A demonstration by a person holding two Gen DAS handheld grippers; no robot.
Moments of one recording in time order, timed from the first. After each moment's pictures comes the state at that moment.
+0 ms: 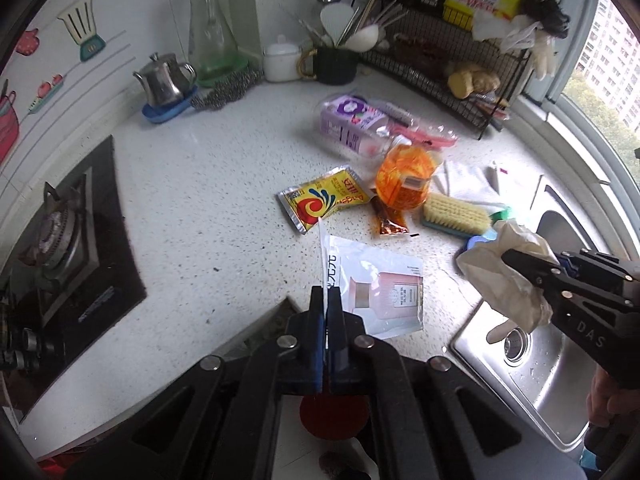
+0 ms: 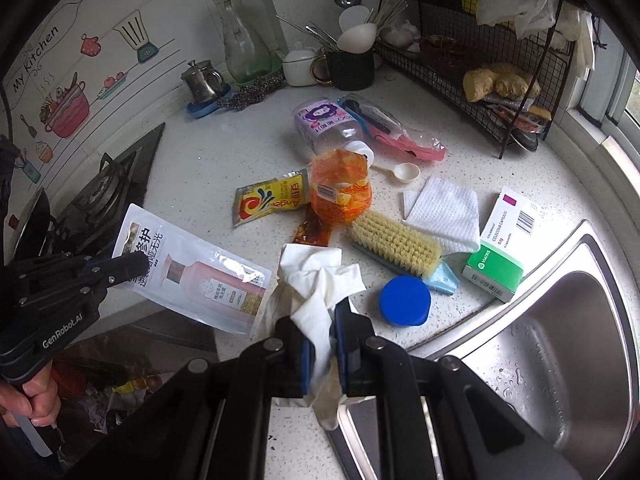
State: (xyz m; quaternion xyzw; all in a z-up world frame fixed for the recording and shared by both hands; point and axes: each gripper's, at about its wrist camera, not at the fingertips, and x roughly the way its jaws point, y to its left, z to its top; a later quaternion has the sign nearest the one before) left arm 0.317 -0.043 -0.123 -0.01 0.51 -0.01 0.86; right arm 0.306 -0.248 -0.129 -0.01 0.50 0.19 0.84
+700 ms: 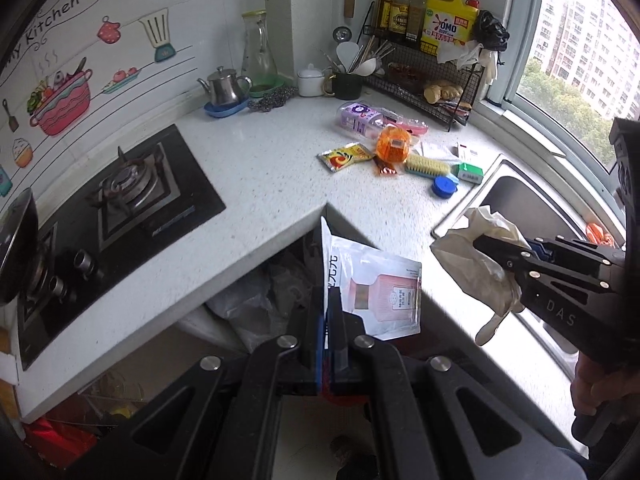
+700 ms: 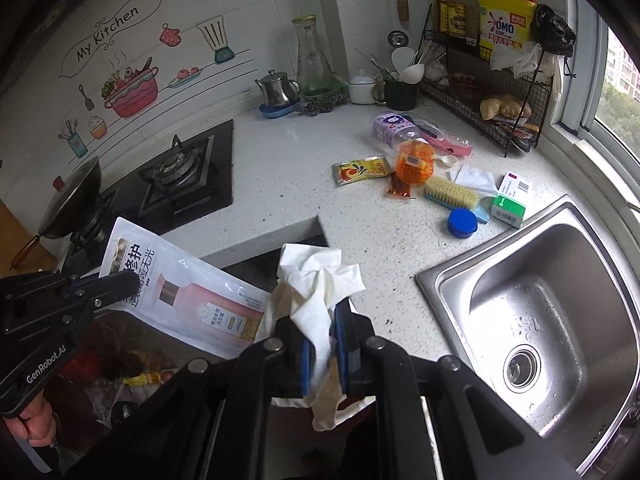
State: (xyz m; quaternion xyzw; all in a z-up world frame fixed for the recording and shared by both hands) left arm 0.106 -0.005 -0.076 -0.01 0.46 0.00 0.89; right arm 0.126 -0.187 -0.081 -0.01 0.45 0.21 0.87
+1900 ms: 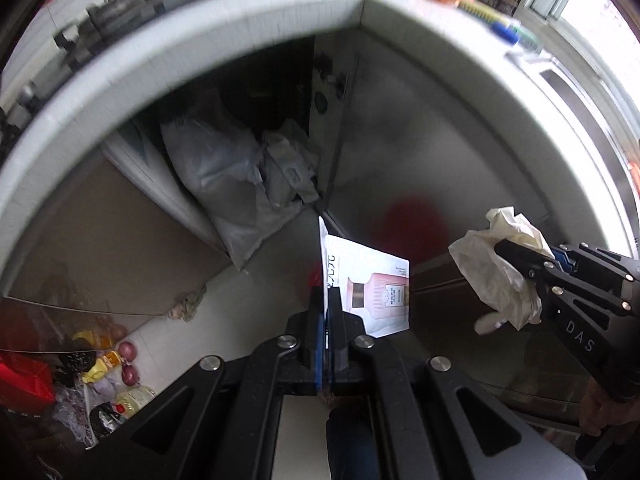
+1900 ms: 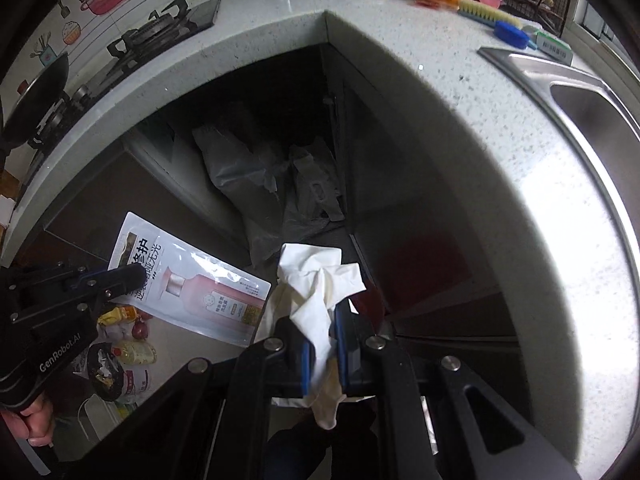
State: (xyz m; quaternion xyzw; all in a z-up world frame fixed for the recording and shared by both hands) left arm 0.060 0.016 -0.313 -0.06 0.58 0.00 0.81; right arm 0.068 -0.155 -0.287 -0.05 0.56 0.18 0.81
